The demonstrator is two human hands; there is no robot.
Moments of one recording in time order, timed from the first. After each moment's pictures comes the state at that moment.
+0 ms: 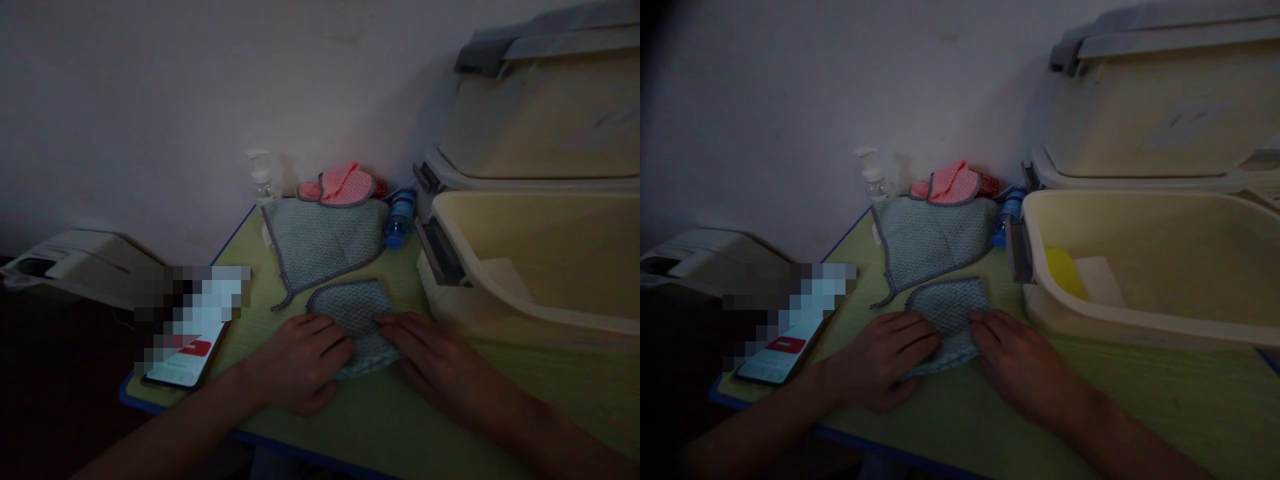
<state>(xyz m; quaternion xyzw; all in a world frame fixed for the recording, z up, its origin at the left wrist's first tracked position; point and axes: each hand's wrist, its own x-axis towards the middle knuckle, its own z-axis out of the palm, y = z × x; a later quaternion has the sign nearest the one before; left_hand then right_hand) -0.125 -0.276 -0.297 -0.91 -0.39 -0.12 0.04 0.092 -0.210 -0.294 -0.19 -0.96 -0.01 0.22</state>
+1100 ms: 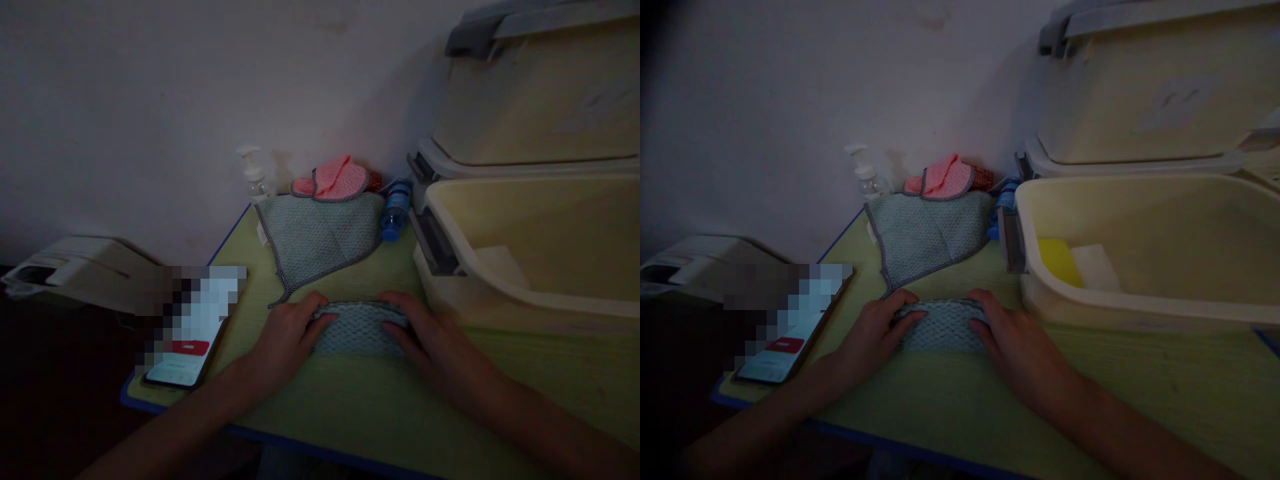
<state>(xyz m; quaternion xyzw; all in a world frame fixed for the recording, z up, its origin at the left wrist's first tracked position) -0.123 -0.268 -0.304 -0.70 -0.64 -0.28 -0.15 0.089 -0.210 -0.300 -0.37 -0.89 0.21 0.18</state>
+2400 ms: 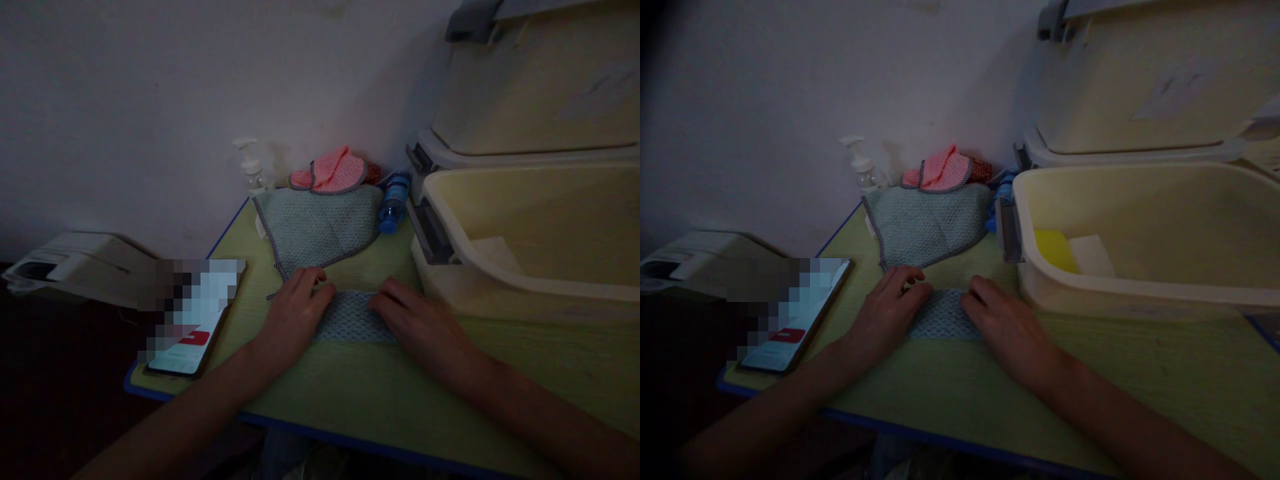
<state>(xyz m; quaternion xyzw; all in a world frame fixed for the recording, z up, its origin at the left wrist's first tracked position) -0.117 -0.258 -0.306 -0.78 -0.60 -0.16 0.08 0.084 -0.204 -0.302 -0.28 -0.95 -0.03 0.16</state>
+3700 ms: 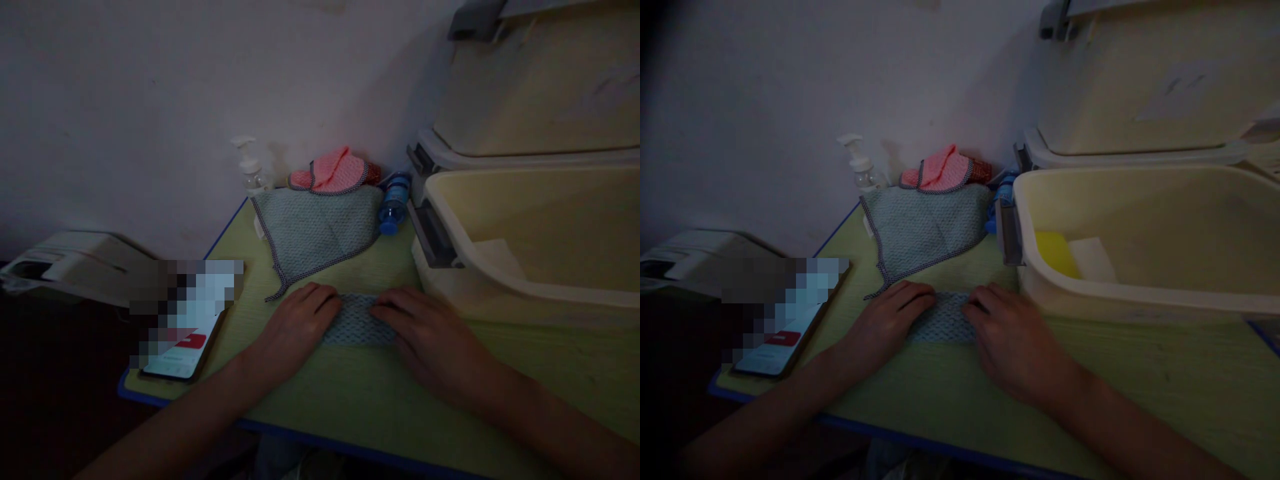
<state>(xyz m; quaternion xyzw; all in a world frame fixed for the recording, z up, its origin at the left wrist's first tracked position) -0.118 -0.262 -0.306 -0.85 -0.49 -0.16 0.08 0.089 -0.209 -0.290 -0.27 -0.95 0.06 0.15</state>
